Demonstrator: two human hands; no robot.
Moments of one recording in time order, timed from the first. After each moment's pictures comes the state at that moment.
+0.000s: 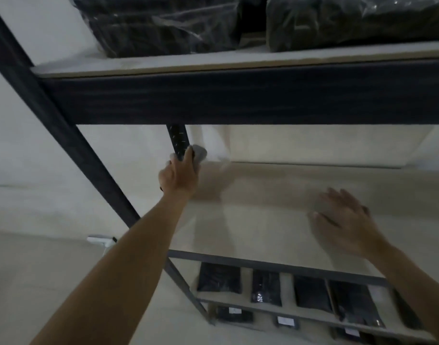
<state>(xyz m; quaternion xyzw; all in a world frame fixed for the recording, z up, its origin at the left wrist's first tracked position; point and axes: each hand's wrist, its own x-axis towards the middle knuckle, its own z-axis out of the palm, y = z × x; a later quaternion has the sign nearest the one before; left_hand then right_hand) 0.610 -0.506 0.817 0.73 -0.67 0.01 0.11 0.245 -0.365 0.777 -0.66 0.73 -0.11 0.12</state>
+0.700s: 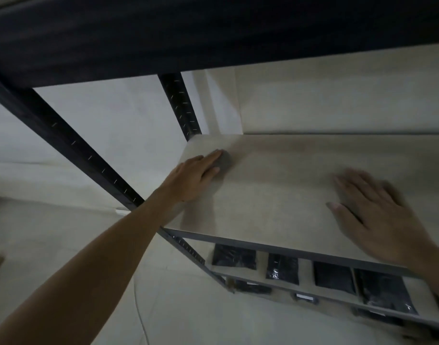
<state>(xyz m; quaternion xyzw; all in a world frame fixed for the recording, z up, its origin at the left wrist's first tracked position) 0.635 -0.479 0.780 0.52 -0.85 -0.08 0.09 0.245 -0.349 0.750 -0.73 0.68 -0.07 0.05</state>
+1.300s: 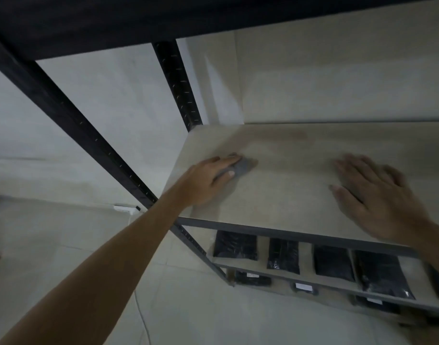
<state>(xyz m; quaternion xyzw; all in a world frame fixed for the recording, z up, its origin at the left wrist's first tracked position) 0.622 -0.443 0.771 0.44 -0.88 -0.13 0.13 0.251 -0.349 0.752 -0.74 0.66 -0.10 0.02</state>
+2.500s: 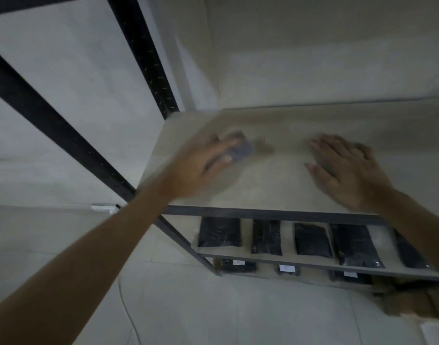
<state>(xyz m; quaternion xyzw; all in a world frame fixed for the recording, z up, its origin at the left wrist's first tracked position) 0.591 -0.420 0.792 0.34 -0.91 -0.15 0.18 0.253 -0.351 0.760 -0.73 0.68 -0.08 0.02</state>
